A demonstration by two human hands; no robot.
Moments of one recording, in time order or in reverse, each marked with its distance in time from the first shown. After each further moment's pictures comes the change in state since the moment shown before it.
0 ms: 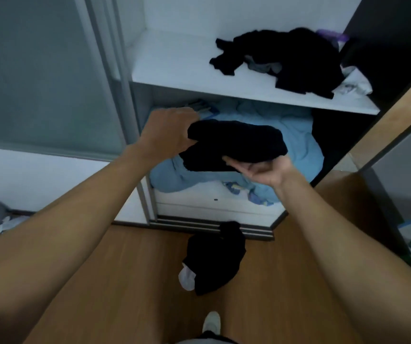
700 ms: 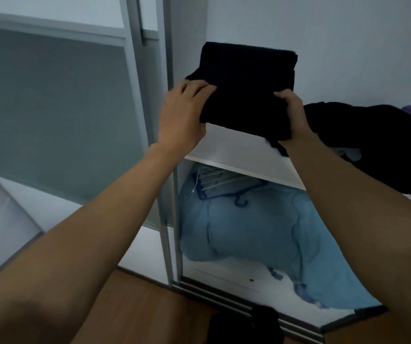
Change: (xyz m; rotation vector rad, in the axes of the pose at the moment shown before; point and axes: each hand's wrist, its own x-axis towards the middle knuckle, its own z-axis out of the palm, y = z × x) left_hand 0.187 -0.192 -0.010 0.326 0.410 -0.217; right_hand 0.219 -0.136 0.265 -0.535 -0.351 -0.517
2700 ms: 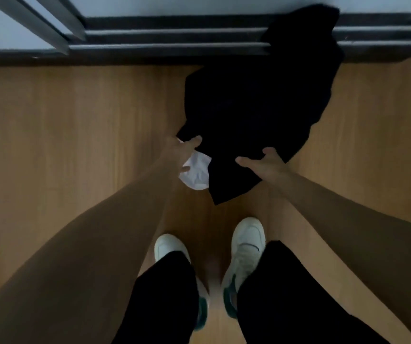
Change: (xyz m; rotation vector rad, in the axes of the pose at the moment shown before) left_hand -0.950 0.150 0.499 -0.749 -1.535 -1.516; right_hand -0.373 0.927 -0.551 -0.681 0.353 1.187
